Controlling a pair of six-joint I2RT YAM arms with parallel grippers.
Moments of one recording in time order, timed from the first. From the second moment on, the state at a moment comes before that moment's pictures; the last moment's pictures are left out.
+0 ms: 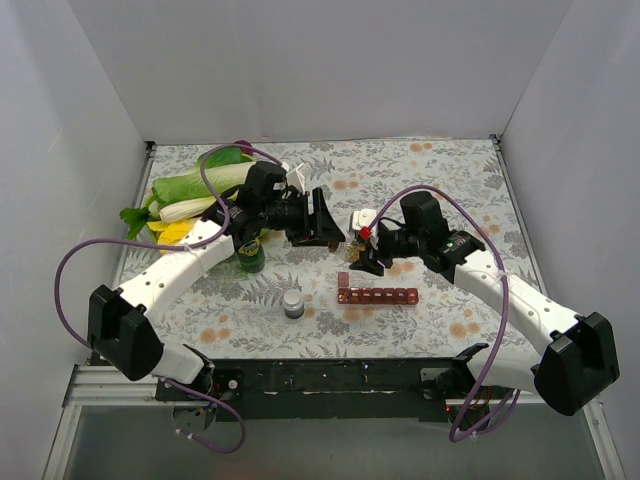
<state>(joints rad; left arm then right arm) -0.60 1.41 1.27 -0.48 0.57 -0.75 0.60 1.20 0.91 -0.33 -0.69 -0.64</state>
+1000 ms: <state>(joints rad) -0.62 1.45 1.32 -0.59 0.87 0.04 0.49 1.42 0.90 -0.23 -1.37 -0.20</state>
